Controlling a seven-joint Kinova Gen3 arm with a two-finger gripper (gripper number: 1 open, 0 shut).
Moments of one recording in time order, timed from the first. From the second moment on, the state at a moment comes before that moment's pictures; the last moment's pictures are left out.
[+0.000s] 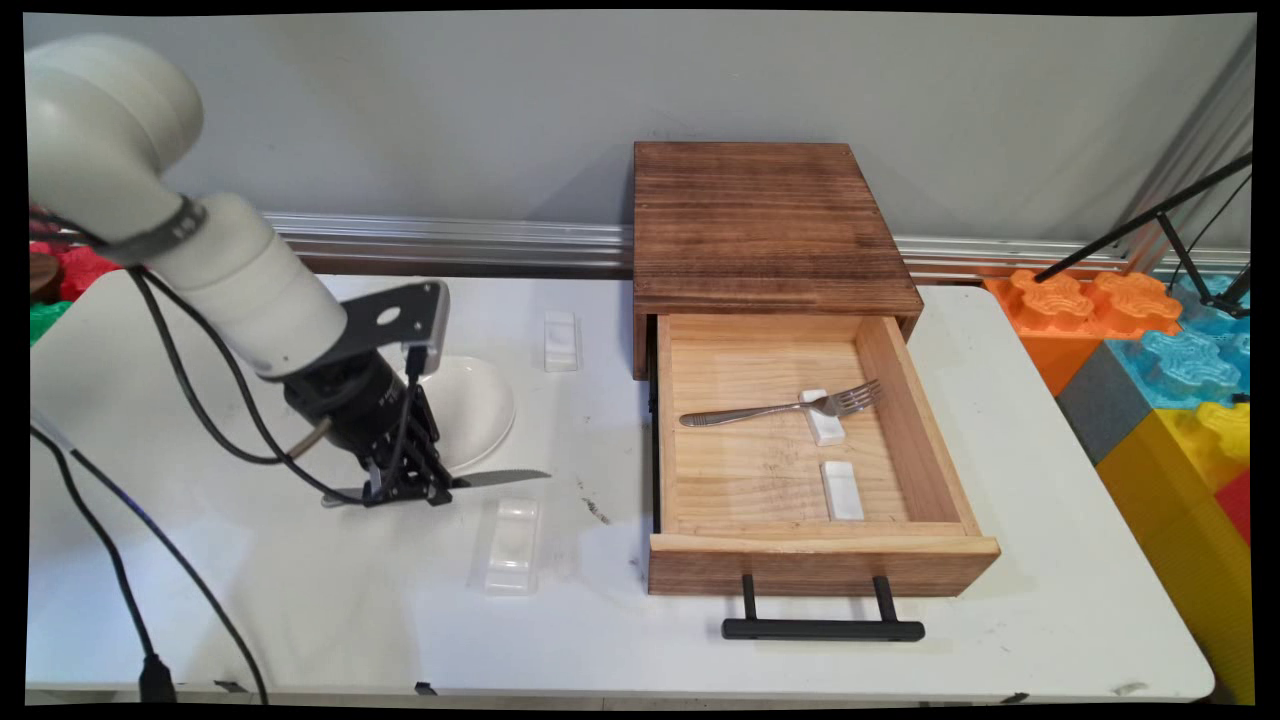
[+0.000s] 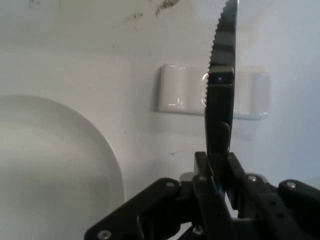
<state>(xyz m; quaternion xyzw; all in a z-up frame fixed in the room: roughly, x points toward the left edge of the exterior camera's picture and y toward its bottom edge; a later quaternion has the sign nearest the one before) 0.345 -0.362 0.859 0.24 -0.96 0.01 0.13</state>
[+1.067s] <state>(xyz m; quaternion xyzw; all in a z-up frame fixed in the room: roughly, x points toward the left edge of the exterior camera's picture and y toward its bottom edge) 0.310 -0.406 0.958 0.20 -0.97 0.01 0.14</state>
